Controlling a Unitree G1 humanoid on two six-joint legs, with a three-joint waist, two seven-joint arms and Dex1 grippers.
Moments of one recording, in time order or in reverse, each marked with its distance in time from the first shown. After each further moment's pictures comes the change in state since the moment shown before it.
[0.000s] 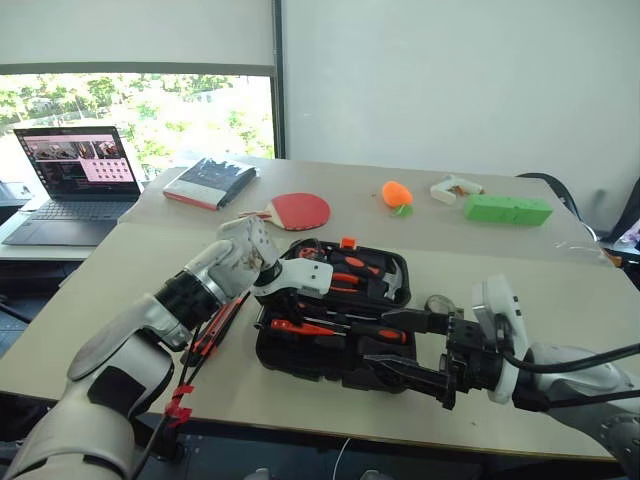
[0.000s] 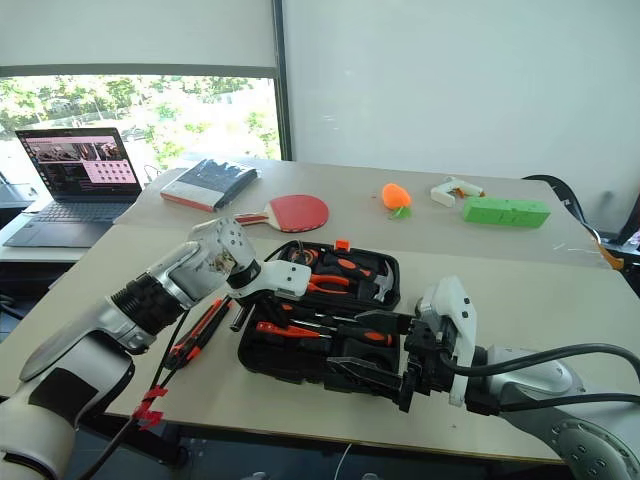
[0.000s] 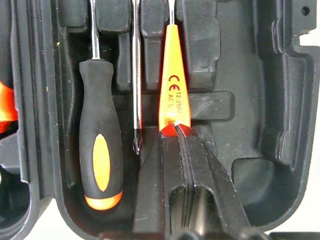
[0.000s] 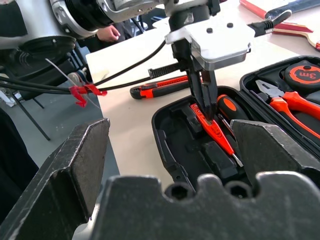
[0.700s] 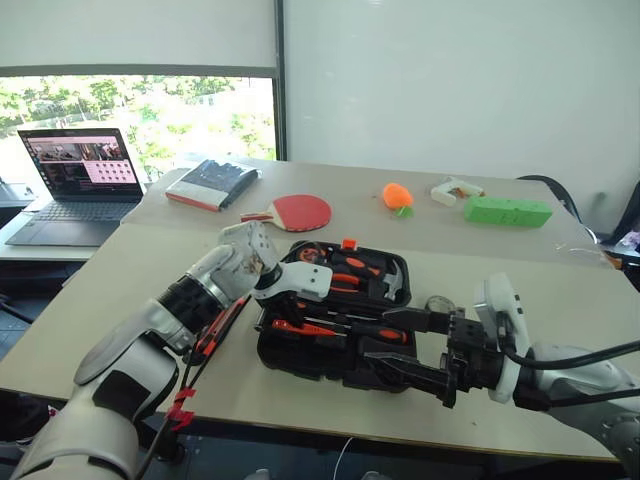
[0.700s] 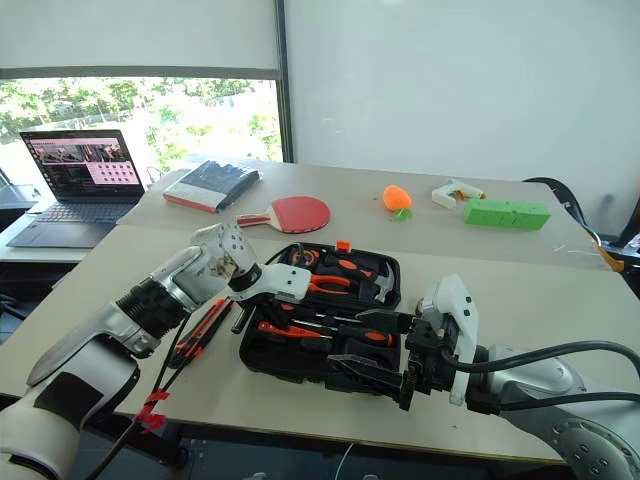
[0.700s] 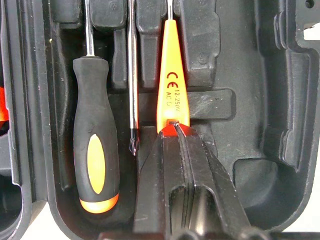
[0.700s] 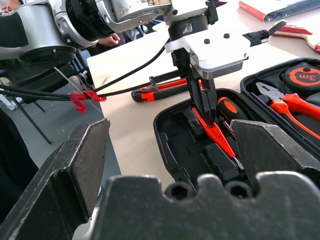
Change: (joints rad) left arm 0.026 -0.026 0.038 0.032 0.047 -0.046 0.004; right arm 0.000 -0.001 -0.003 0.005 0.020 0.000 -0.020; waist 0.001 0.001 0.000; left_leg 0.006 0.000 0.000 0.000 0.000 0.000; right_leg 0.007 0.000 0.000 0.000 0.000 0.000
